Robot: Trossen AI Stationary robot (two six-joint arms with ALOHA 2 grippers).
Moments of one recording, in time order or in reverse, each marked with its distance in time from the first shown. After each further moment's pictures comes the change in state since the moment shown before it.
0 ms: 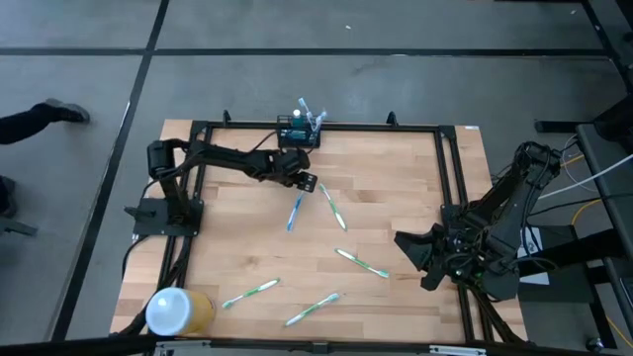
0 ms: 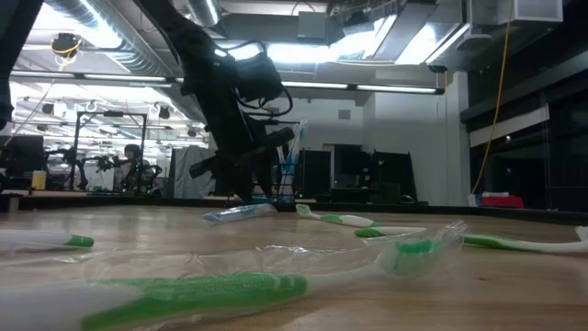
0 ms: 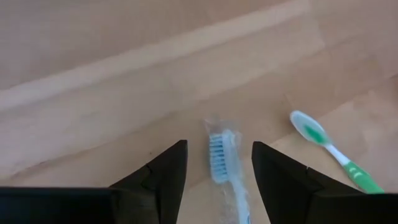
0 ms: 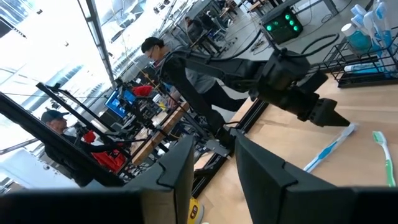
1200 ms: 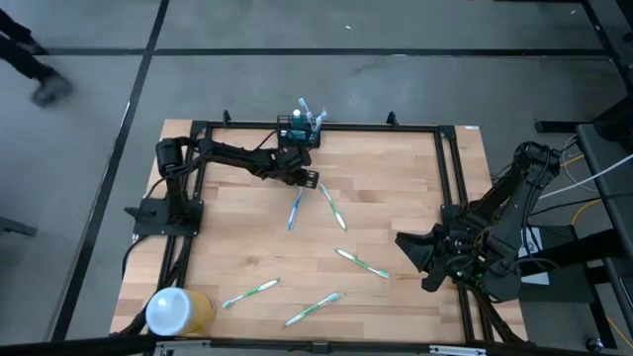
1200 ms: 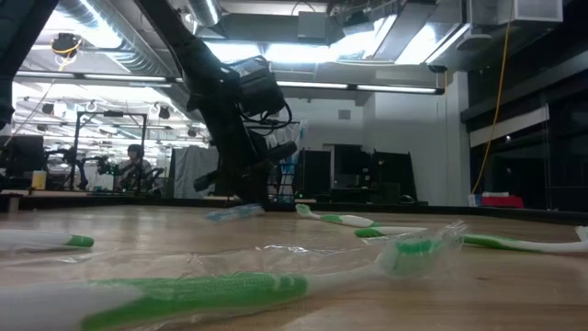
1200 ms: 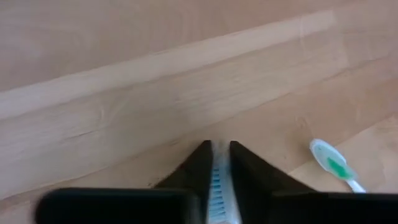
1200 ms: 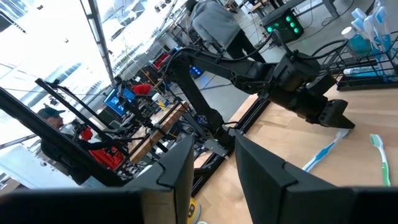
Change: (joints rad) left arm 0.039 0.073 0.000 0.084 0.040 -0.036; right arm 0.013 0.000 0.000 0.000 0.008 -0.023
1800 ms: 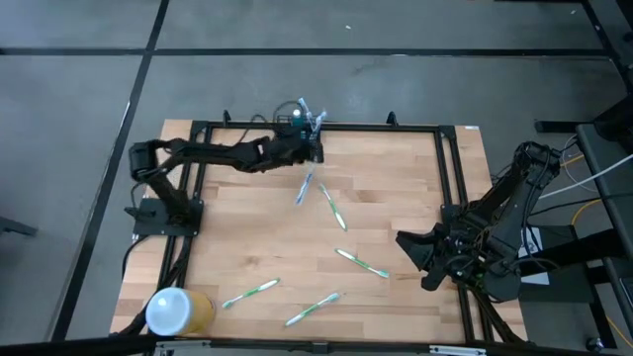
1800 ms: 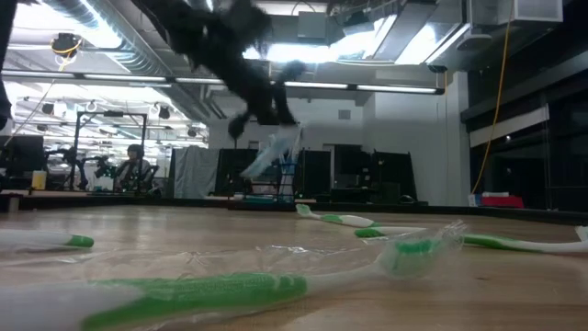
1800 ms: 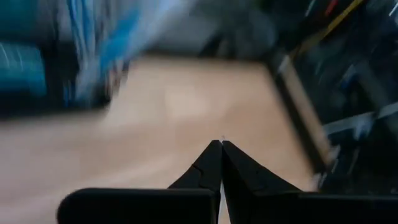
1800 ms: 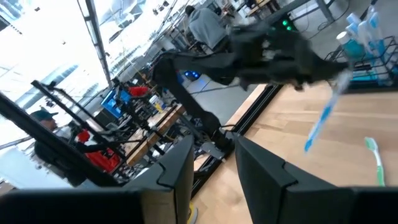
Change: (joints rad) left arm -0.013 -0.221 -0.001 0.313 -0.171 -0.039; right arm 0.000 0.000 0.000 -0.005 0.018 -0.003
